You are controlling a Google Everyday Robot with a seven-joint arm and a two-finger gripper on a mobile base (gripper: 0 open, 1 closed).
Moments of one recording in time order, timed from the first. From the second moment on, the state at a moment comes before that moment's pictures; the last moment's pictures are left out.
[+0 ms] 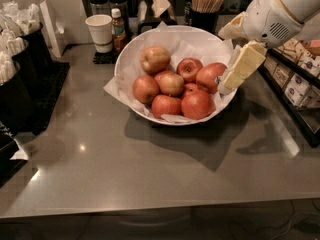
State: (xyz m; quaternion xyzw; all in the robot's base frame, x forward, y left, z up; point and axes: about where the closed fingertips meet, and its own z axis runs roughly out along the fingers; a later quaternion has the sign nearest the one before) arm 0.537 -0.146 0.966 -0.63 0.72 0.11 0.27
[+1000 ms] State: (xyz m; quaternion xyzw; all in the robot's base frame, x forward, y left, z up) arm 0.575 -0.141 0.927 -0.62 0.72 0.14 0.27
